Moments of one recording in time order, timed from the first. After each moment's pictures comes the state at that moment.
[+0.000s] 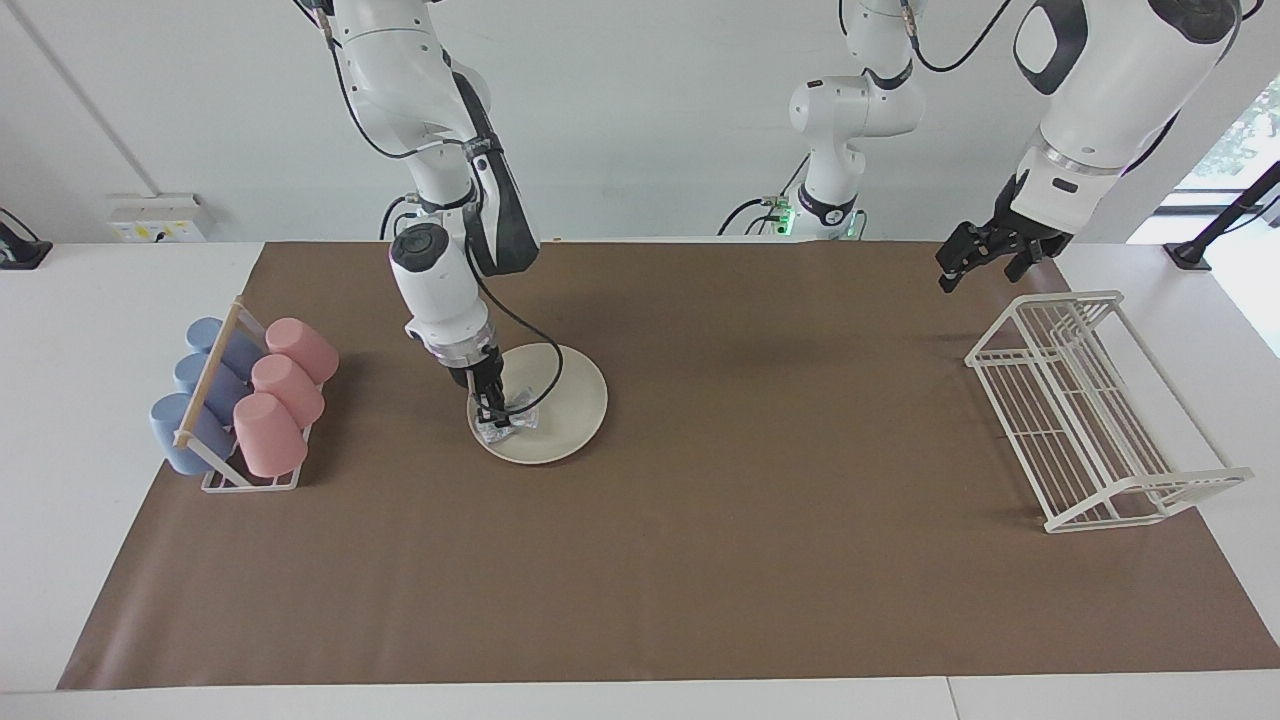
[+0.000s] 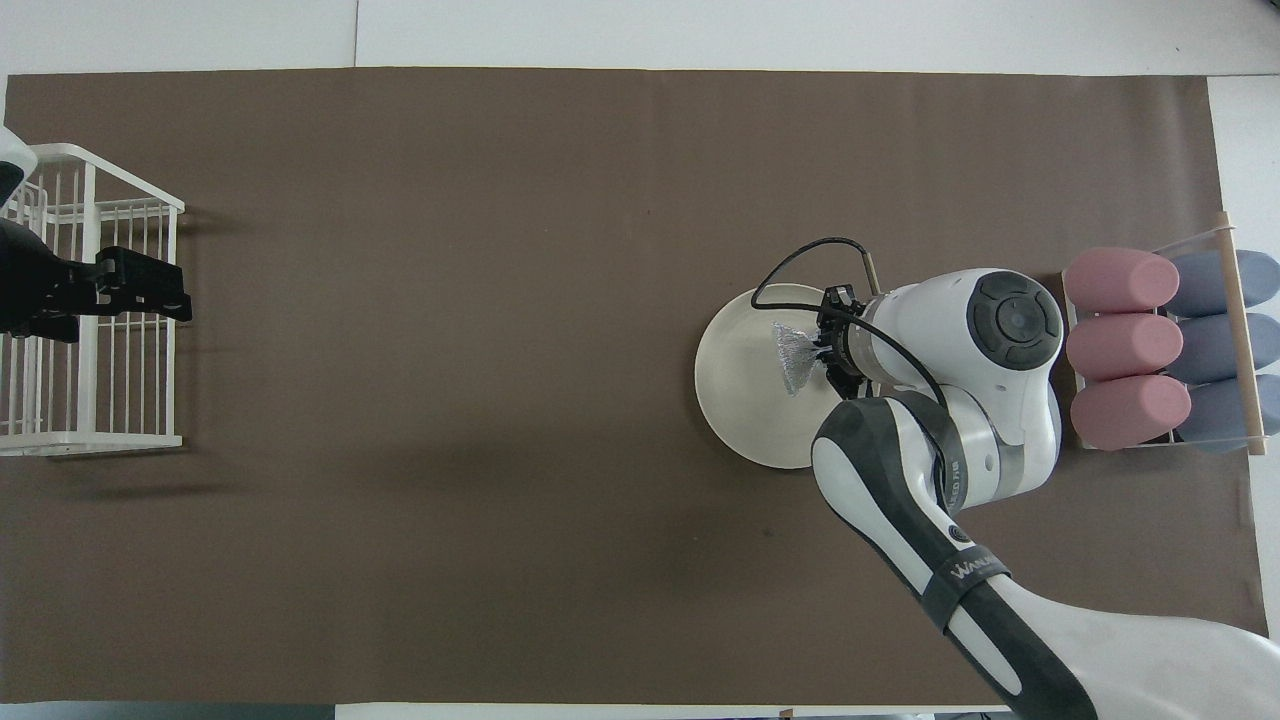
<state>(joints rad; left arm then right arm) -0.06 -0.02 -0.04 -1.64 -0.02 1.58 -0.20 0.29 0.15 0.02 -2.13 0.15 2.39 1.62</state>
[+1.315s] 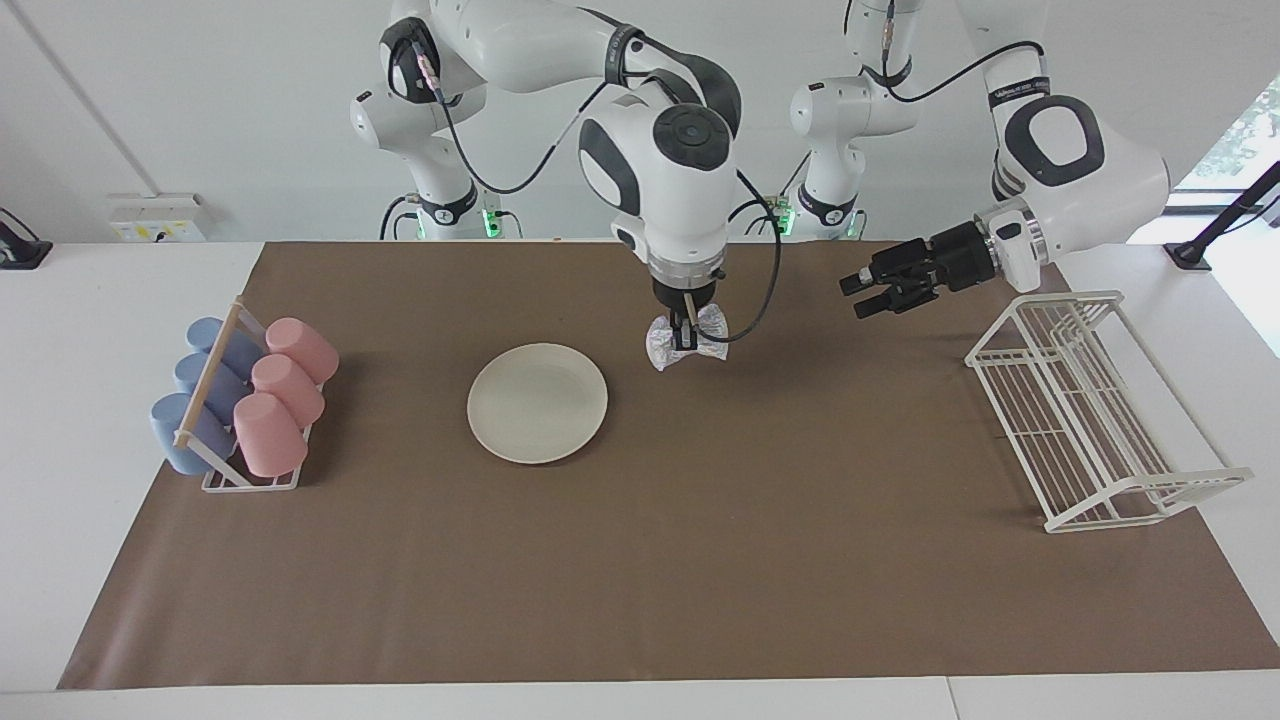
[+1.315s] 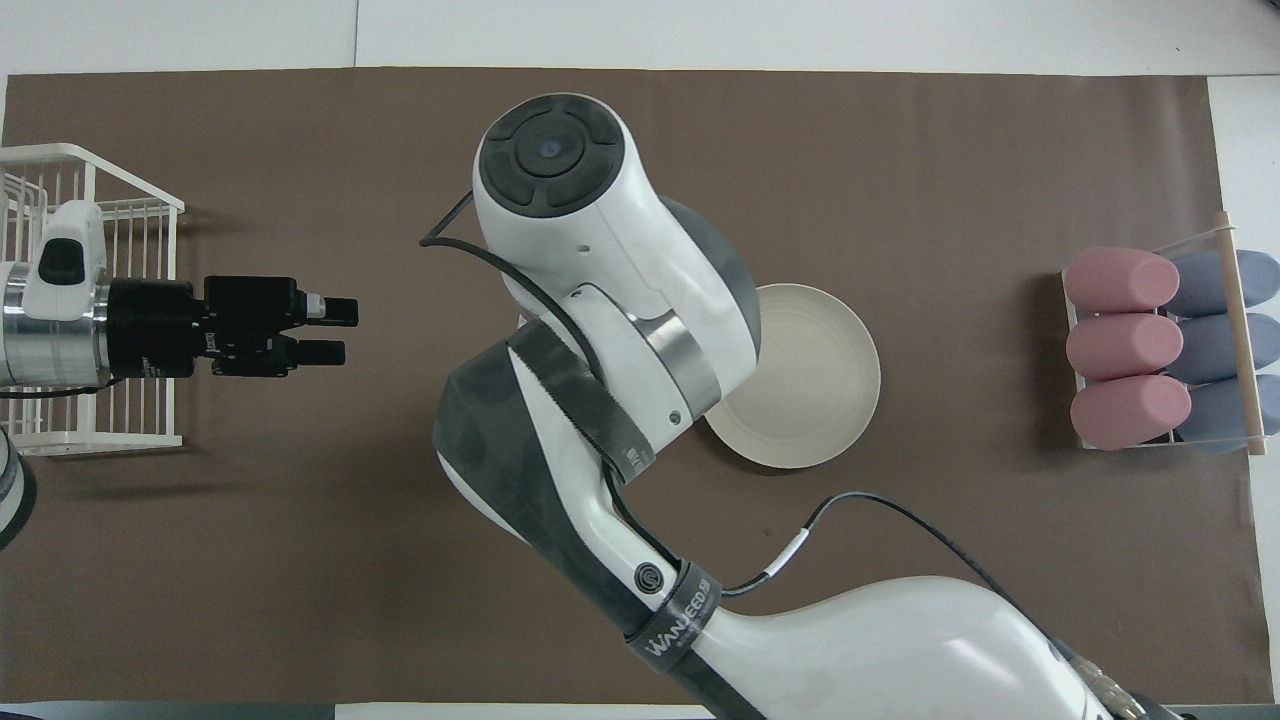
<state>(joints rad) 0.03 -0.02 -0.03 -2.12 -1.19 1.75 0.33 0.71 0.67 0.00 -0.93 0.06 1.51 2.29</state>
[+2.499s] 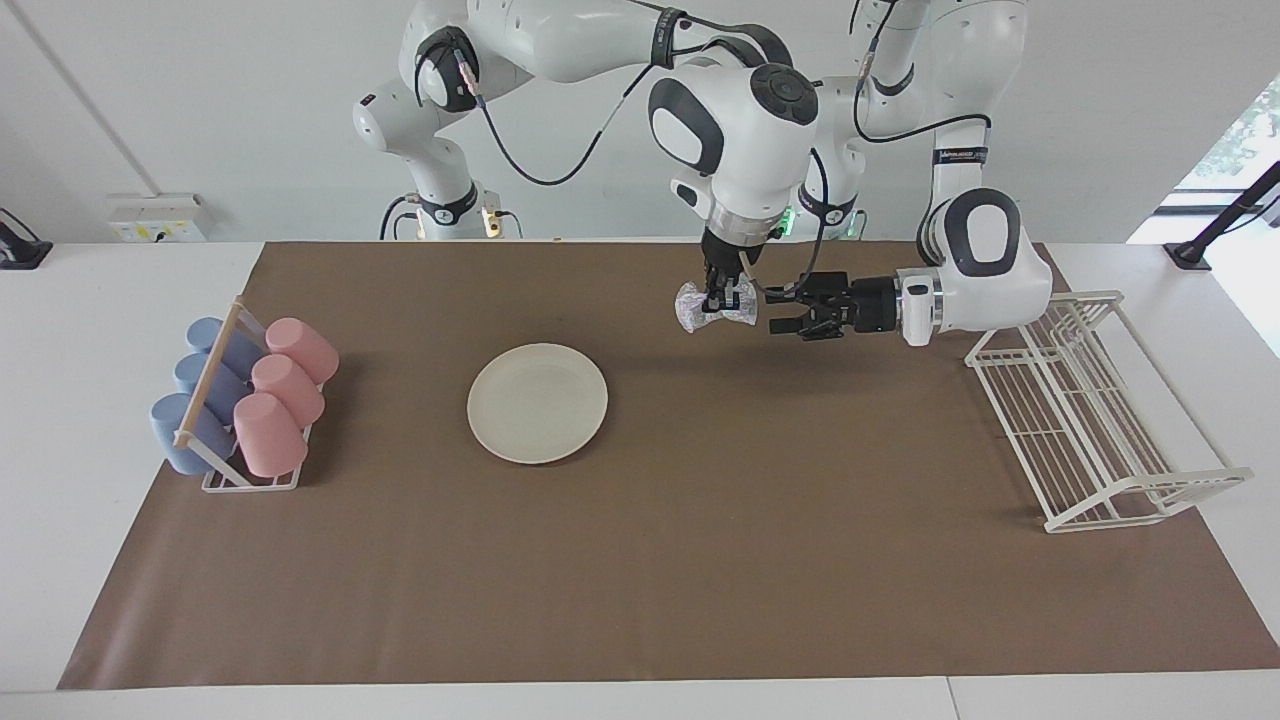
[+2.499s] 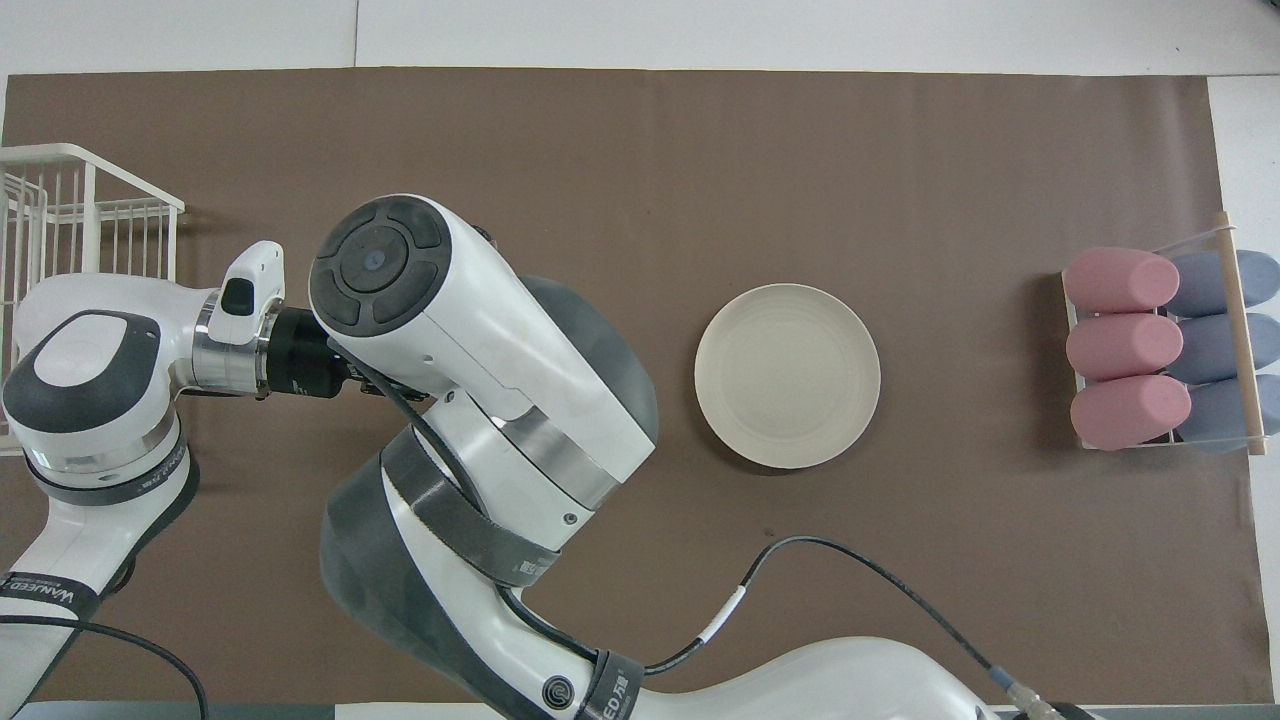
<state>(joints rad) -0.06 0.11 -0.04 -2.12 -1.33 1.62 0.47 0.77 0.66 -0.02 -0.88 0.01 1.43 2.33</state>
